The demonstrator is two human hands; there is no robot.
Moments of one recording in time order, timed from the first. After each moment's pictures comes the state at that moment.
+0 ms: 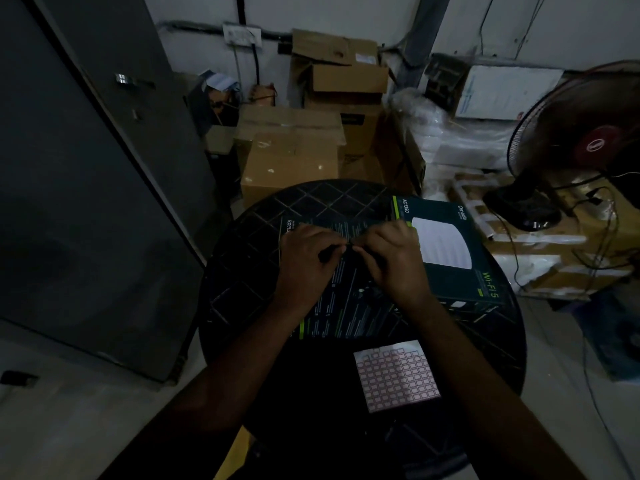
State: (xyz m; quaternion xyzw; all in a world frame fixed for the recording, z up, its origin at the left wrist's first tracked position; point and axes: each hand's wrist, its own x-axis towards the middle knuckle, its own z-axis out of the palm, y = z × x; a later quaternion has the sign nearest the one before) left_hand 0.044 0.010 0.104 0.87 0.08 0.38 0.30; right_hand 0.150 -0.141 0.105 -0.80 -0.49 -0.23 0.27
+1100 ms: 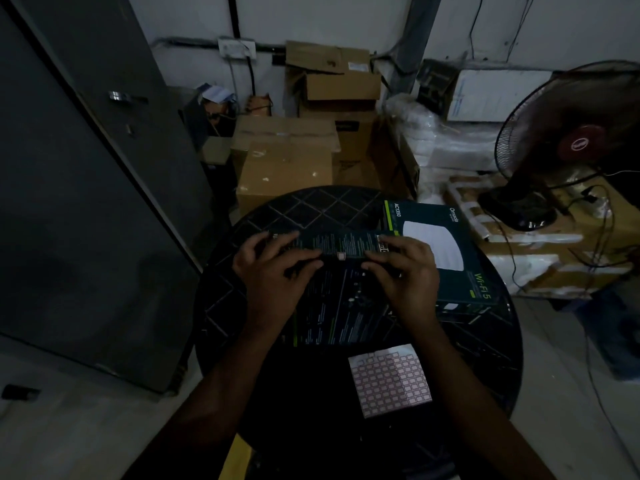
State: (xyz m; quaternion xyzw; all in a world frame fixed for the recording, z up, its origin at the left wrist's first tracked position) left_hand 0.021 0.016 0.084 0.86 0.19 0.39 0.25; right_hand 0.145 -0.179 0.087 -0.81 -0.34 -0.23 0.41
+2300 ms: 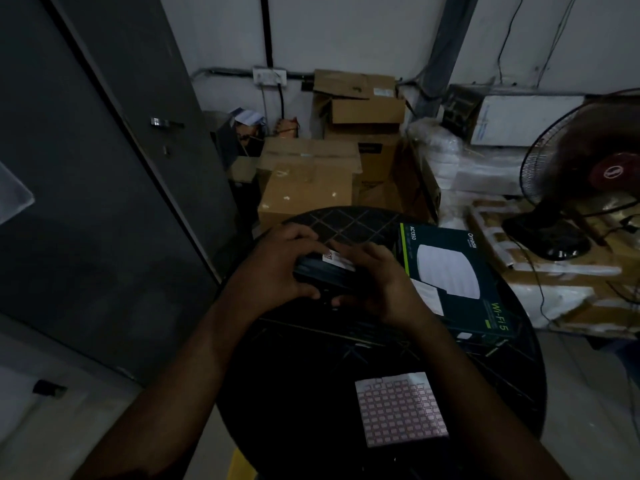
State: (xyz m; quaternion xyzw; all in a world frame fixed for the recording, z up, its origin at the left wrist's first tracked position) left_hand 0.017 0.045 0.175 0.95 0.02 0.22 0.24; right_hand 0.155 -0.148 0.129 -0.75 -0.54 0.00 0.38
